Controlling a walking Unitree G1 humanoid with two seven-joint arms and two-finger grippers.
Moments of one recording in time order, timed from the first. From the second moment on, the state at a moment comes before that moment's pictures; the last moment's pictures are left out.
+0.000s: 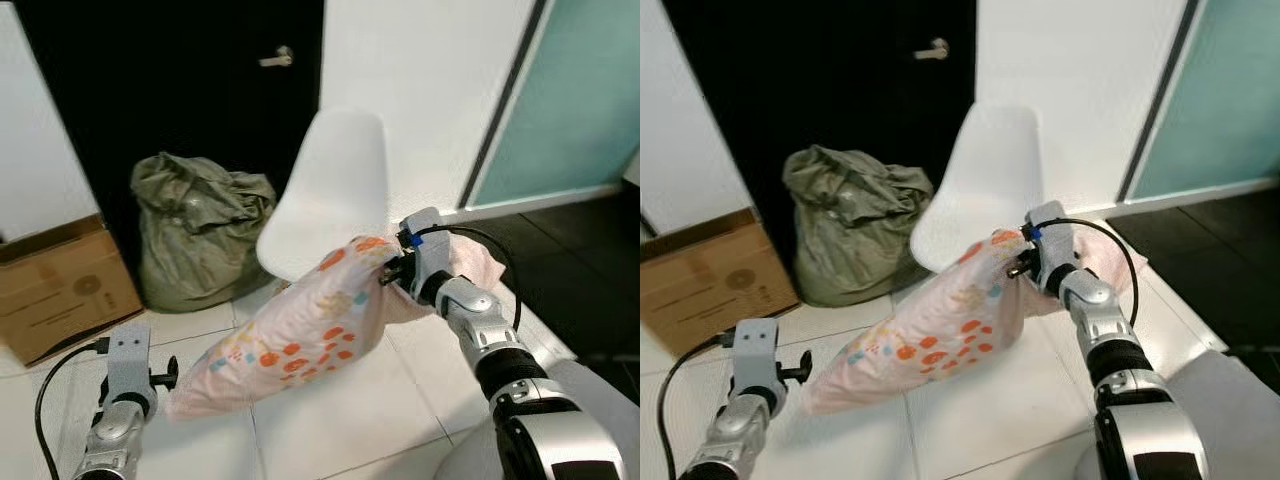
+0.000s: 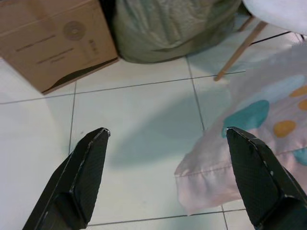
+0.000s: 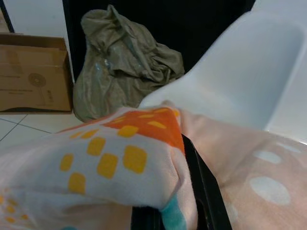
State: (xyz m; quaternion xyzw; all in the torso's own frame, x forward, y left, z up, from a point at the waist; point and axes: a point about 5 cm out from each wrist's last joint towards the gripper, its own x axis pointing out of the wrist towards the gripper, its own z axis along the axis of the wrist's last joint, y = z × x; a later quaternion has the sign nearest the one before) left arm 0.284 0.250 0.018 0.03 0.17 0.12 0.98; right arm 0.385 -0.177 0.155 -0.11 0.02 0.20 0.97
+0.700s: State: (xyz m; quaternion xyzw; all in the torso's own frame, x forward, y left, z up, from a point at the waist) left arm 0.283 0.252 0.016 0.03 0.18 0.11 0.98; right arm 0.387 -0.175 0.159 -0.10 0.02 0.19 0.98
